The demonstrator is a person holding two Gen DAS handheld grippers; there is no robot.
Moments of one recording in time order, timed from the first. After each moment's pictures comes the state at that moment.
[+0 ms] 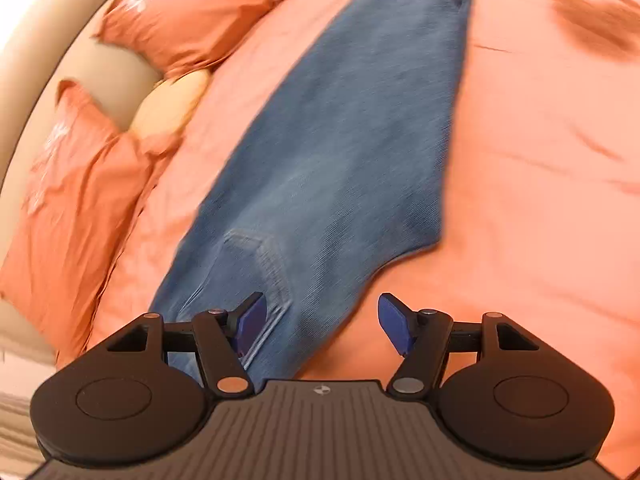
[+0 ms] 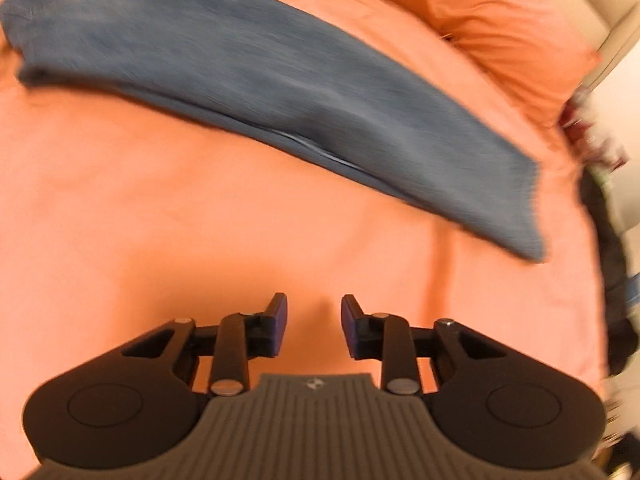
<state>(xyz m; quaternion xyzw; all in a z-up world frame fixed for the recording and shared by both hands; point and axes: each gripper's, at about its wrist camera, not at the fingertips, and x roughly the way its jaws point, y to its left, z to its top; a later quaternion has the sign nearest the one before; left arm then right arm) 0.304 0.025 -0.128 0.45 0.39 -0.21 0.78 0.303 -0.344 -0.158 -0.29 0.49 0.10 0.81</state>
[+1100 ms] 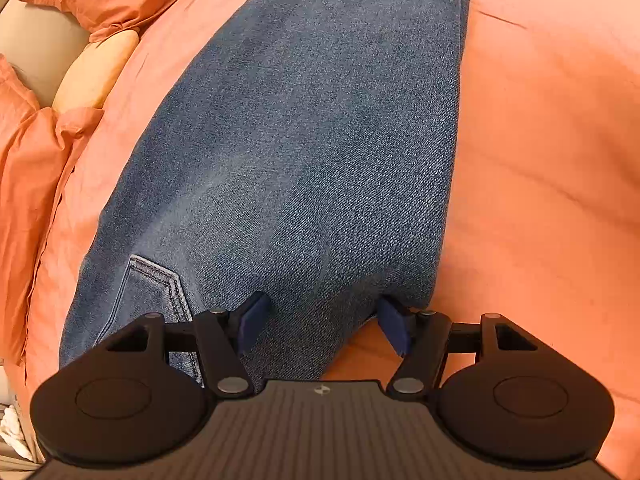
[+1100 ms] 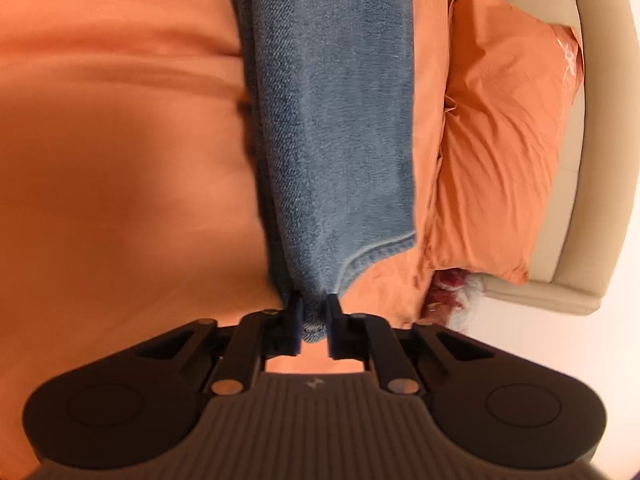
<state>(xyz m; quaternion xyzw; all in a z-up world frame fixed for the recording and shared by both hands) 0.359 0.002 -0.183 0.42 0.48 -0.24 0.74 0.425 -0.461 -0.243 -0.73 0.28 0.10 0.61</state>
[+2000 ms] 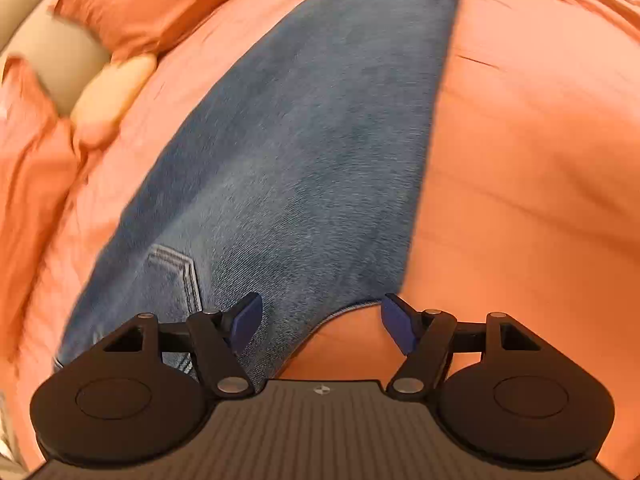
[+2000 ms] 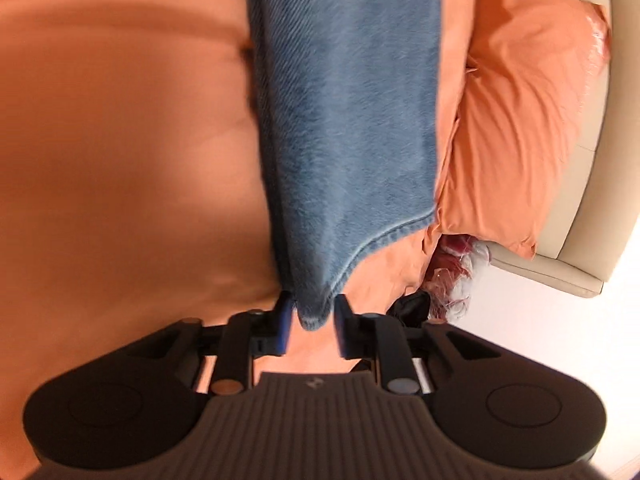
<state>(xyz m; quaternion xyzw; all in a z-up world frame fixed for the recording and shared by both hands) 0.329 0.012 -0.163 0.40 0.43 -0.26 0.77 0.441 -0.455 -0.261 -0.73 0.35 0.09 0.58</state>
